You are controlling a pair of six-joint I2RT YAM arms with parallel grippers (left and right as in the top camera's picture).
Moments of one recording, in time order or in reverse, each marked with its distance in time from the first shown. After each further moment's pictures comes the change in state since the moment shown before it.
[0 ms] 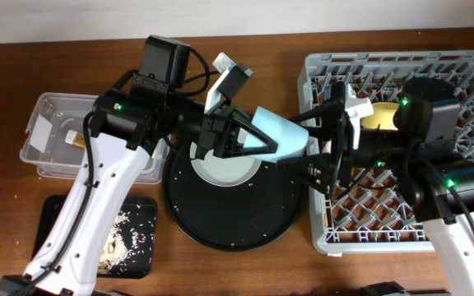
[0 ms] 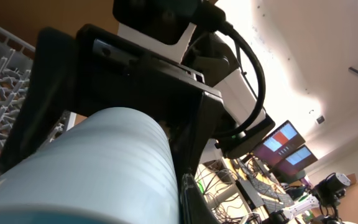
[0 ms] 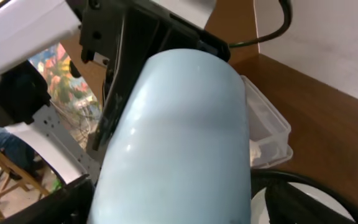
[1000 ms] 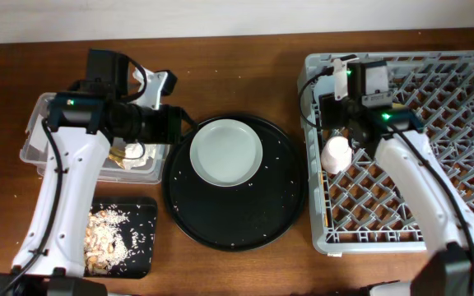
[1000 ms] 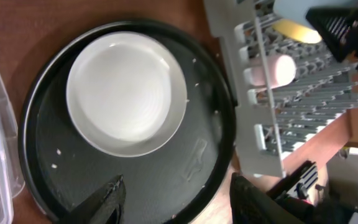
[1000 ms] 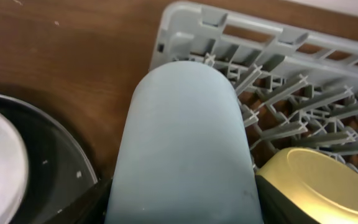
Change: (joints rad) left arm 0.283 0.001 -0.137 -0.171 -0.968 -0.133; right arm 0.000 0.430 0.001 0.067 1.285 0.083
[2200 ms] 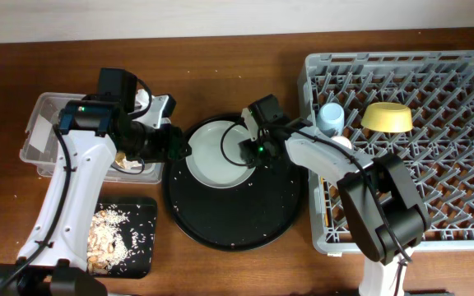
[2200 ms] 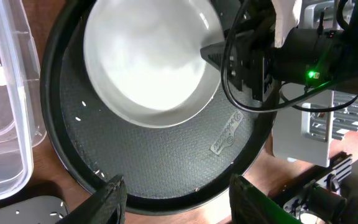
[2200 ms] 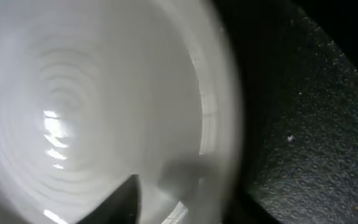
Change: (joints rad) left arm 0.000 0.000 -0.118 -0.037 -0.113 0.000; right arm 0.338 0.428 0.018 0.087 -0.275 0.199
